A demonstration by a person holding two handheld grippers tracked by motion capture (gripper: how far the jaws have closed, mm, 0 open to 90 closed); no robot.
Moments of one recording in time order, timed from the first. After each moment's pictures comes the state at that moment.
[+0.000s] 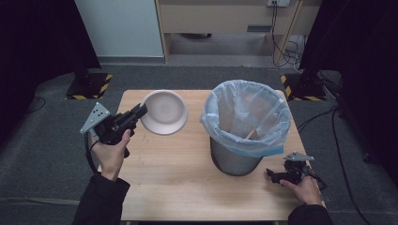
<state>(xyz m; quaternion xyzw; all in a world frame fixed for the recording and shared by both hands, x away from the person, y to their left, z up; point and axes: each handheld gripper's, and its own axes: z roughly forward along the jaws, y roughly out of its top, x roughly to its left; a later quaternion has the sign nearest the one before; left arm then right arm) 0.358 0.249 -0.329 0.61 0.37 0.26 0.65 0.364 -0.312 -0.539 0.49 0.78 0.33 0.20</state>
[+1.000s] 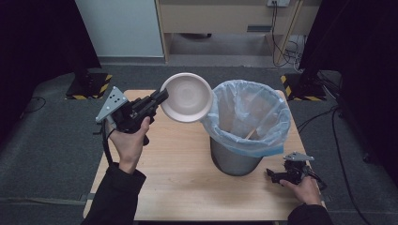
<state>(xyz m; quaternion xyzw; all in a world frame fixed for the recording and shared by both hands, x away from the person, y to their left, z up) 0.367 0.189 -0.284 0.60 0.31 0.25 0.70 0.364 -0.312 -0.539 0.49 0.78 0.33 0.20</state>
